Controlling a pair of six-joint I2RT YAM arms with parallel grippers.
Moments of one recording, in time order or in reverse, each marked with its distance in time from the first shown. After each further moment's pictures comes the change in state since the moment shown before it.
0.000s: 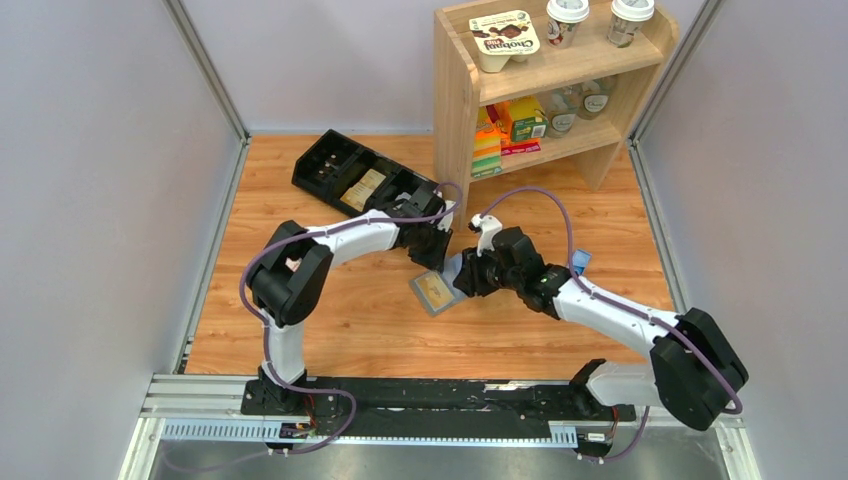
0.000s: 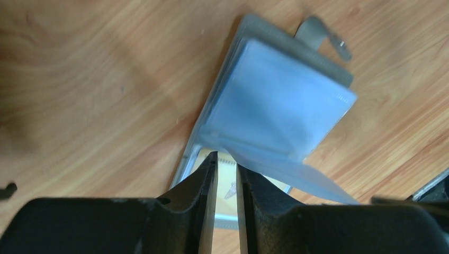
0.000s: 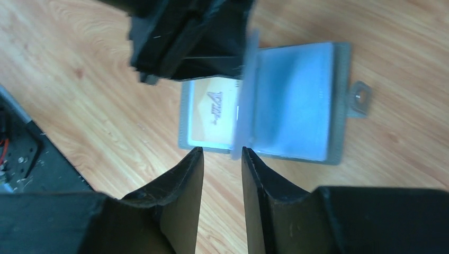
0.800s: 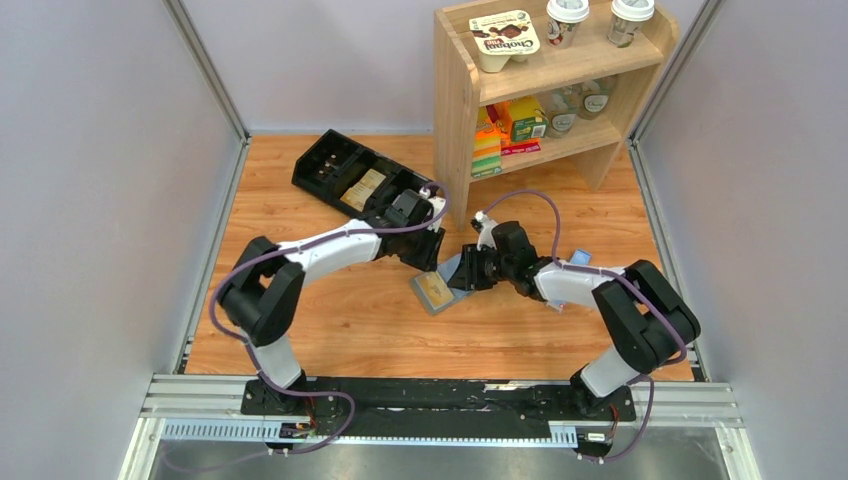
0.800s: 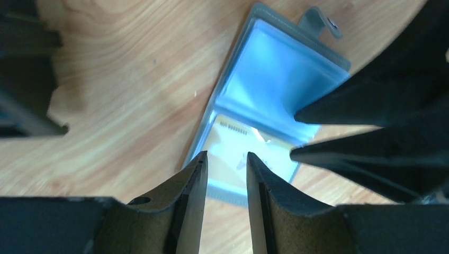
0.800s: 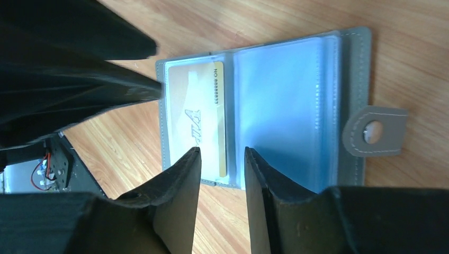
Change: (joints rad) left arm -0.003 -0.106 -0.082 0.069 -0.062 0.008; right arm -0.140 0.311 -0.012 0.260 -0.266 0.139
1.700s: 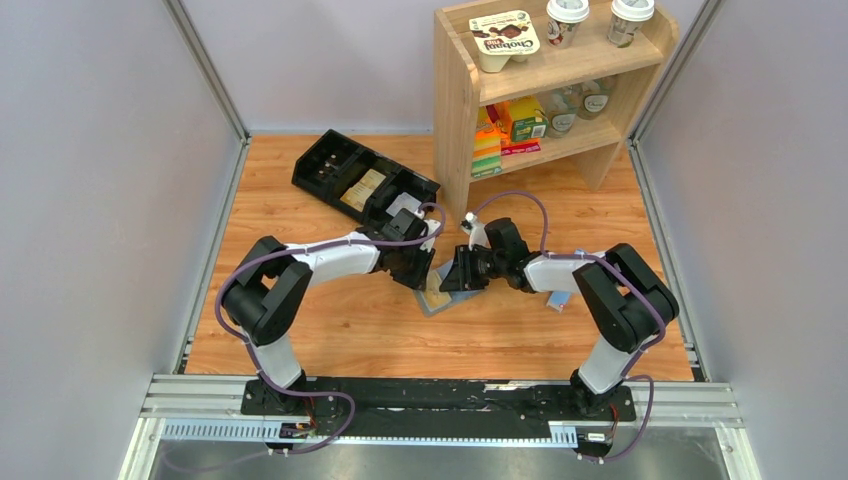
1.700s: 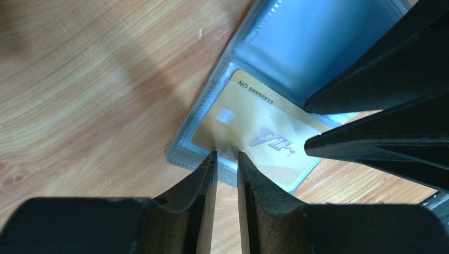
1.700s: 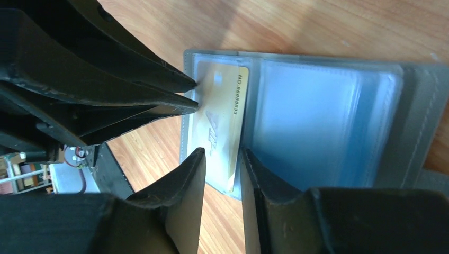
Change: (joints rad) left arm 0.000 -0.036 -0.167 0.043 0.017 -0.003; right arm -0.003 0.144 0.066 0.033 -0.166 0.035
